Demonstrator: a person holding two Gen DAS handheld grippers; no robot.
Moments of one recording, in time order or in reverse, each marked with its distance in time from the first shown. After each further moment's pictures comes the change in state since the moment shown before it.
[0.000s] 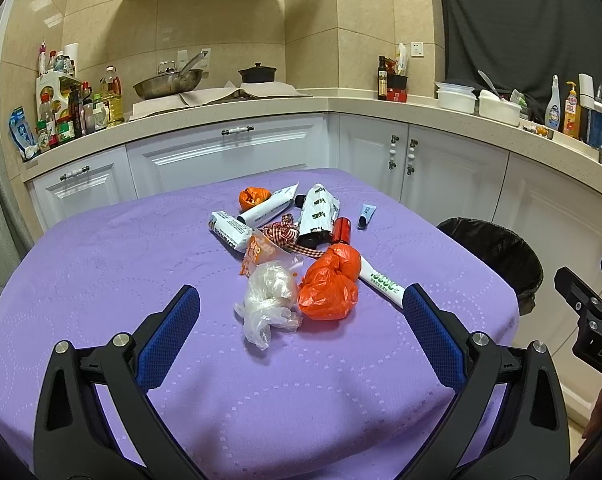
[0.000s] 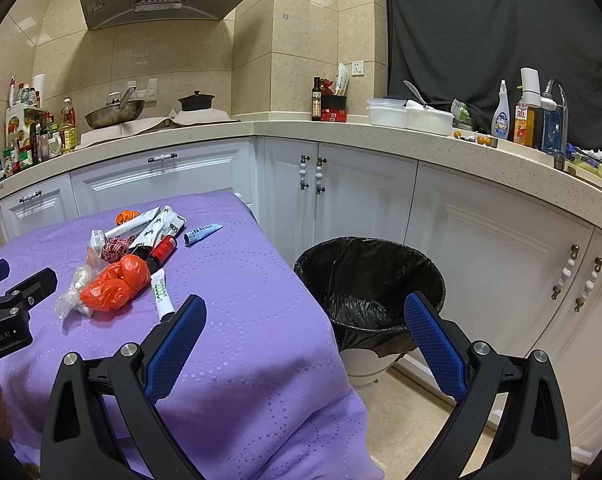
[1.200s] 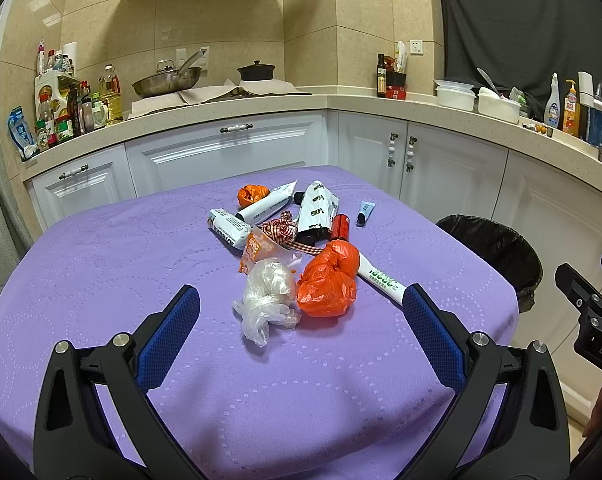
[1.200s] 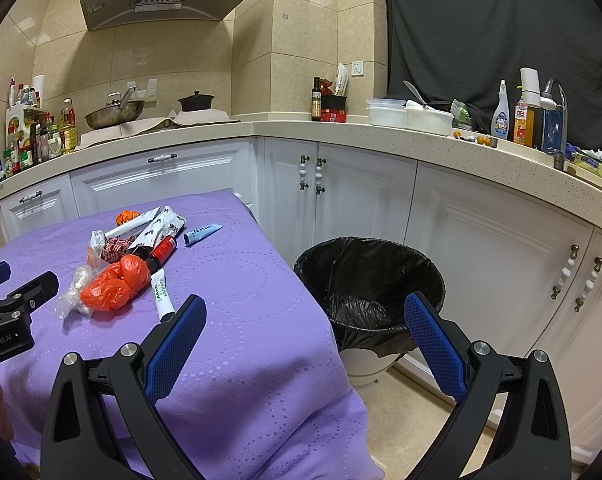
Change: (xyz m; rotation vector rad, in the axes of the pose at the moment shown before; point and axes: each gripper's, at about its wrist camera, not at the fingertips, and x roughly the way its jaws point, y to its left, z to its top) left arm 0.001 0.000 0.001 -0.001 0.004 0.001; right arm -0.002 0.000 0.002 0.000 -0.001 0.000
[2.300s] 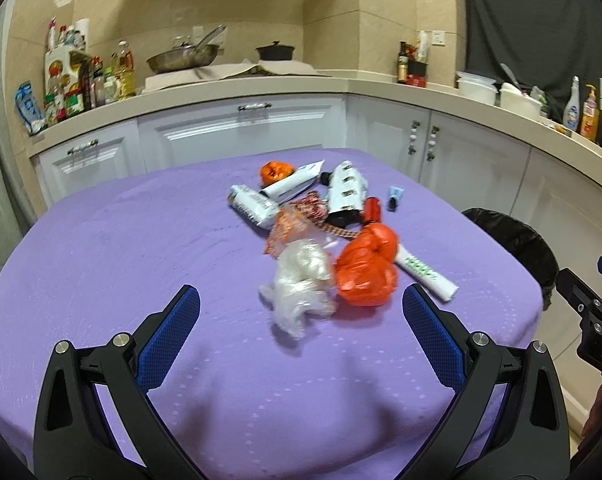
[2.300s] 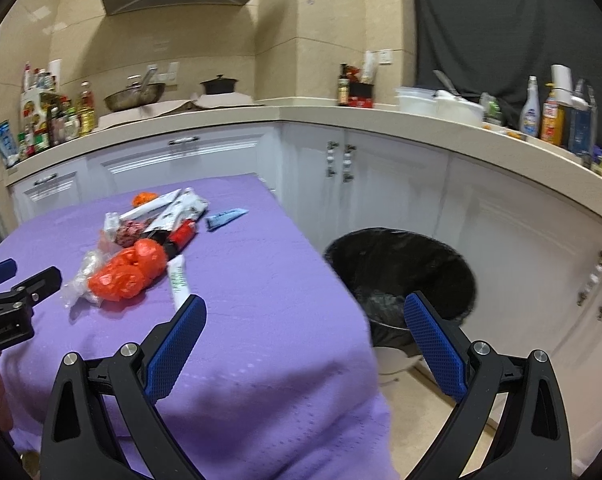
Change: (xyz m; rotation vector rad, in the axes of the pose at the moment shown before) left arm 0.021 0.028 -0.013 -0.055 0.065 0.033; right arm 0.030 0.021 -0.003 -0.056 0.052 0.119
